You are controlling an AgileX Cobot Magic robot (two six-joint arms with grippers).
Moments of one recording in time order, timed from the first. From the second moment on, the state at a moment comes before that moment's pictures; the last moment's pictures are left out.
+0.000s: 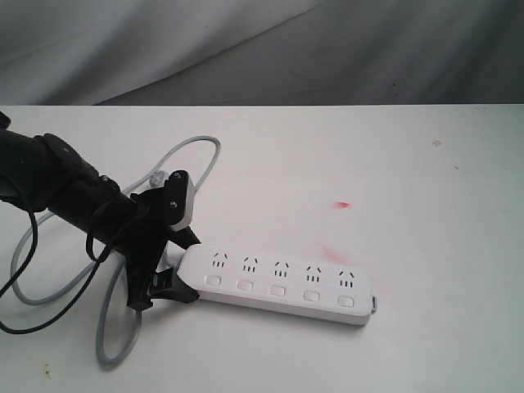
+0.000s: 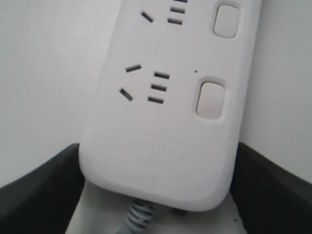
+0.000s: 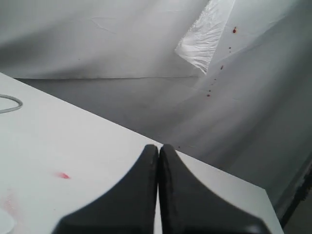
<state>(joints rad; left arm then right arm) -0.14 2.01 -1.02 -0.94 0.71 1.99 0.18 0.13 -0.05 1.50 -0.01 -1.87</state>
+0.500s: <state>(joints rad) -0.14 2.01 -1.02 -0.94 0.71 1.99 0.17 0.13 -0.05 1.73 -0.03 -2.04</state>
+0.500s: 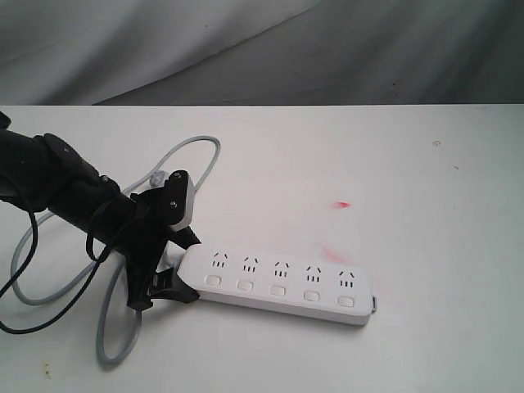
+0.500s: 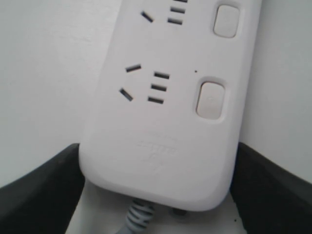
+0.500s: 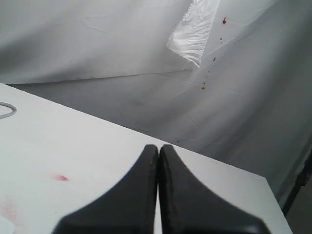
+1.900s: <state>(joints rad) -0.14 2.01 -1.02 -0.94 0.71 1.99 0.17 0.13 0.00 0.10 0.25 -0.19</state>
